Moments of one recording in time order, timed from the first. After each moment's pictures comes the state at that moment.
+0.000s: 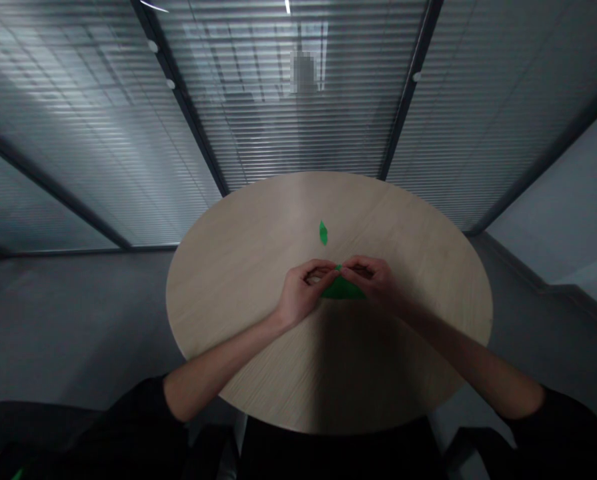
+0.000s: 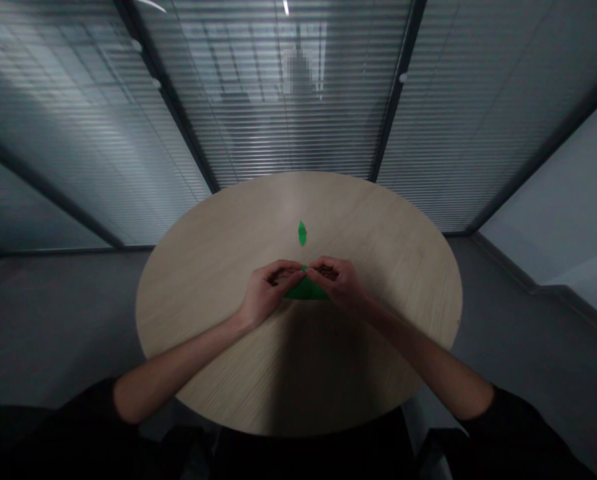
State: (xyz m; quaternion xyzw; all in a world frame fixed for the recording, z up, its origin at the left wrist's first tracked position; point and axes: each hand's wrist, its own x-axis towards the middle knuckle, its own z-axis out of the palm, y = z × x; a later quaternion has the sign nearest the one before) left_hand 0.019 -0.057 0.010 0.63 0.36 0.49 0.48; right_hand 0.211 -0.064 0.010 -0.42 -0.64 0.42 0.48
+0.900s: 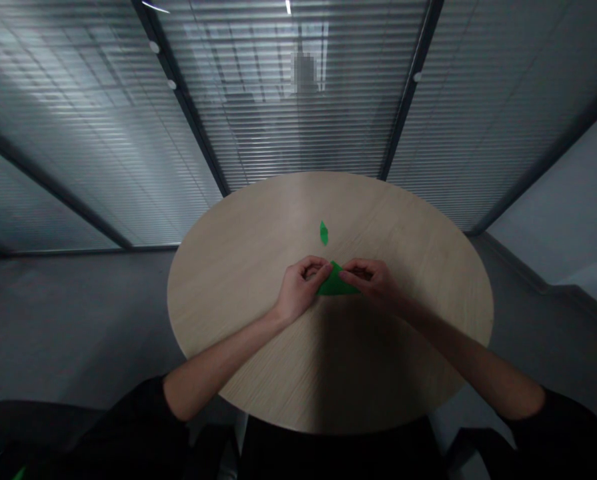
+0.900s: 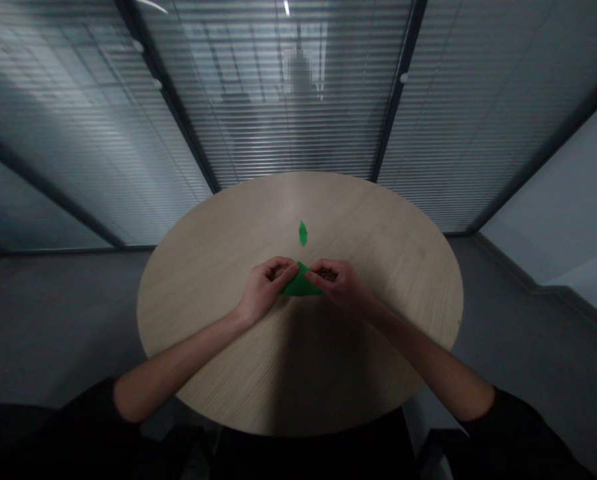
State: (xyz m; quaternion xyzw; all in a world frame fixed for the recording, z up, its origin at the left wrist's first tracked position) left_hand 0.018 -0.052 0.014 0.59 0.39 0.49 0.51; right_hand 0.211 -0.063 0.008 -0.43 -0.65 0.43 0.45
